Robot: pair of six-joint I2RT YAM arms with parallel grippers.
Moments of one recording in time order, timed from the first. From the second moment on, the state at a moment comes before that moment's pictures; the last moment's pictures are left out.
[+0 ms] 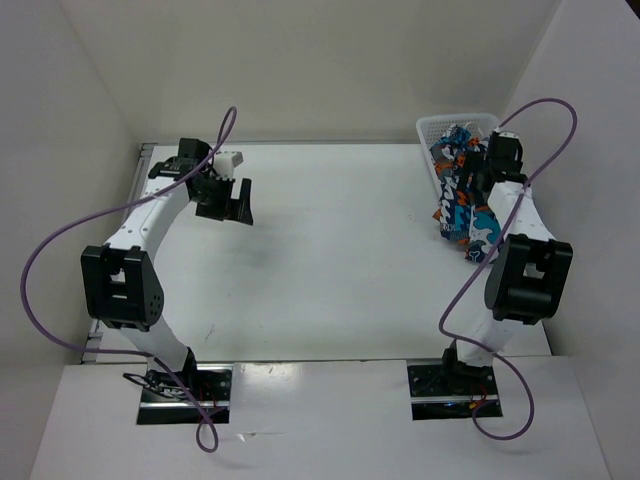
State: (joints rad) left arm -0.07 1.69 1.46 -0.86 0.35 0.07; right arm -0.21 1.70 1.35 -0.35 0.17 0.05
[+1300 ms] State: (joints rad) left arm -0.07 1.69 1.49 -0.90 0.46 0.07; right arm -0.13 1.60 1.44 -0.31 0.19 -0.03
